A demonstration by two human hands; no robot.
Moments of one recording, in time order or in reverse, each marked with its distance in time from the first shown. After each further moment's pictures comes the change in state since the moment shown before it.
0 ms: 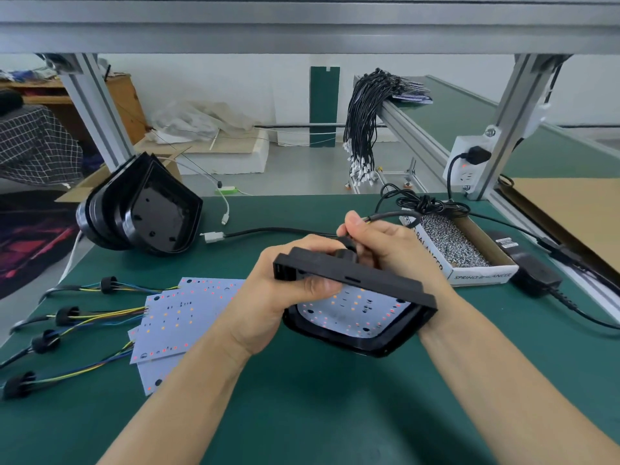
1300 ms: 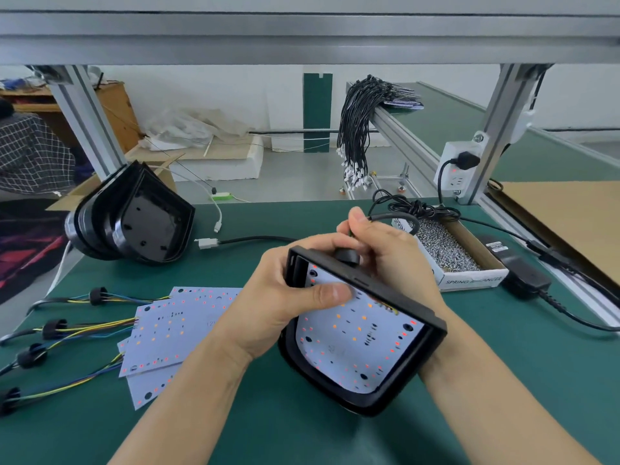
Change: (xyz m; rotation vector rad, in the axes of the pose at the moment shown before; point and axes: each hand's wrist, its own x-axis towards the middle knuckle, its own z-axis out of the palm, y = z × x) left_hand 0.010 0.004 0.010 -0.049 -0.058 0.003; right_hand -0.010 -0.007 0.009 0.124 0.080 -0.077
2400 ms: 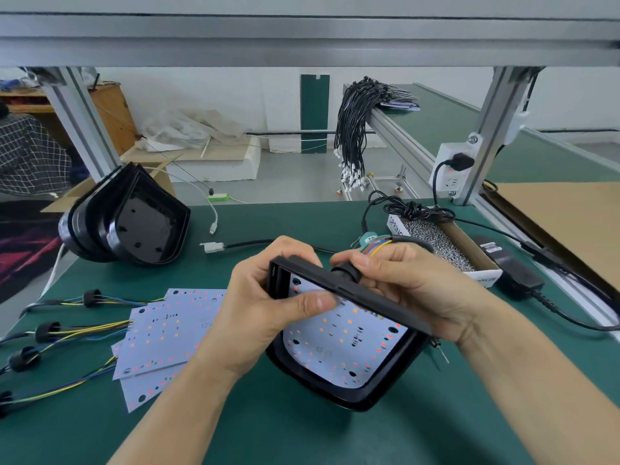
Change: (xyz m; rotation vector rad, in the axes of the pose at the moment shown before) left_hand -0.013 -0.004 -0.001 0.206 0.144 0.199; right_hand -0.020 -0.029 -0.032 -0.038 -0.477 0.241
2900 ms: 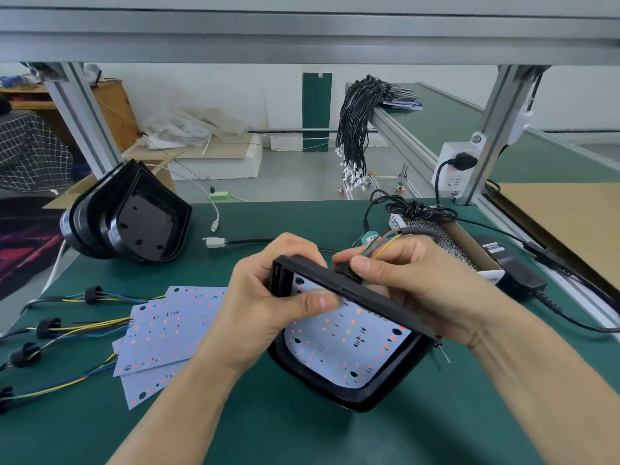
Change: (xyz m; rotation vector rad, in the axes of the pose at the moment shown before) left_hand 0.001 0.000 0.000 0.016 -0.005 0.009; right_hand -0.004 -0.003 0.007 -0.199 0.098 -0.085
